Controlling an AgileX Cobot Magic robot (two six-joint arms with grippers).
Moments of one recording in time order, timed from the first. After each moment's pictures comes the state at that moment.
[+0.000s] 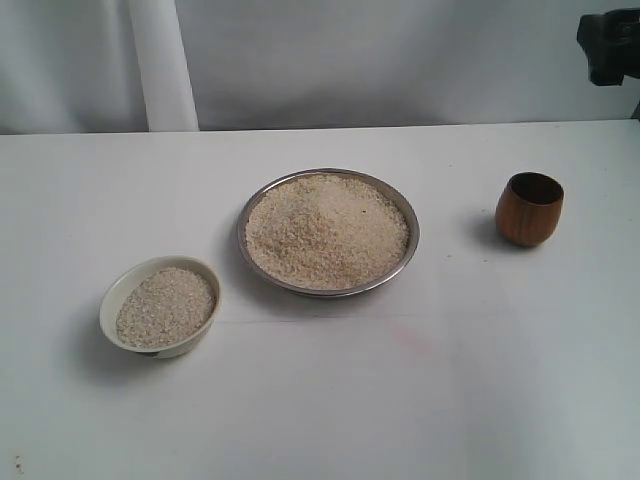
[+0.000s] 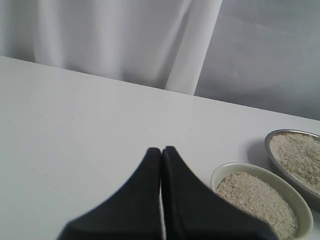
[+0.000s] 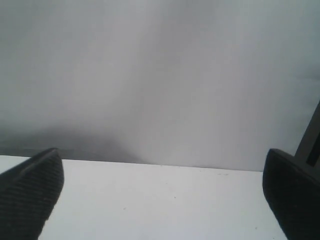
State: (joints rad) left arm 0.03 0.00 0.00 0.06 0.26 -0.27; right arm 0.00 1.34 -0.83 -0.22 -0.24 0.16
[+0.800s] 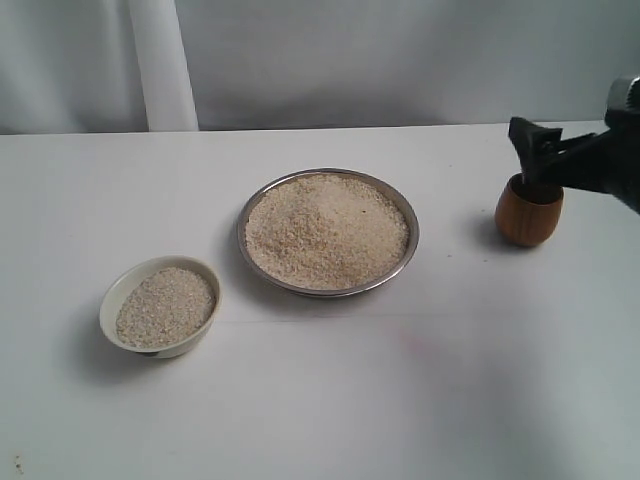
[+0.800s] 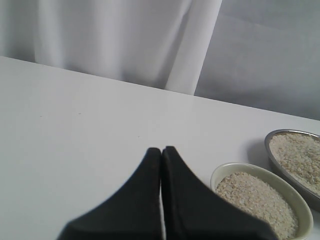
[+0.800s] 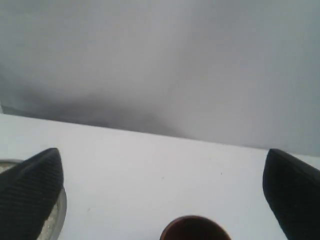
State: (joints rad) left arm 0.03 0.00 0.00 0.06 0.26 -0.27; right arm 0.00 1.63 -0.62 -0.30 -0.78 0.15
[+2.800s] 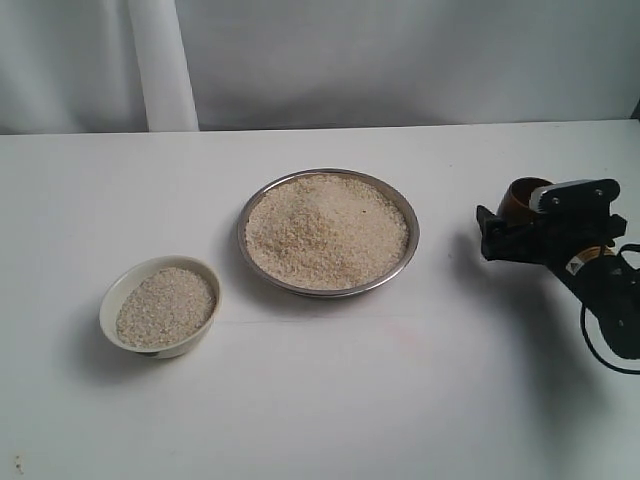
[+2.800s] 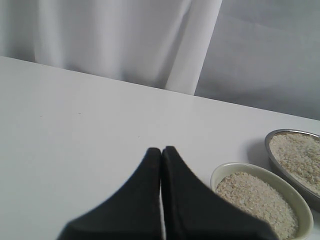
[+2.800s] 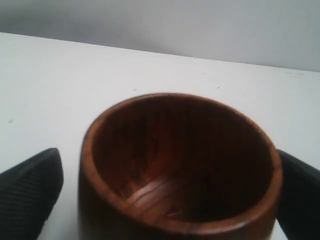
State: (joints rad) left arm 0.03 0.00 0.00 0.06 0.26 -0.27; right arm 0.00 2.26 -0.79 -0.17 -1.13 -0.06
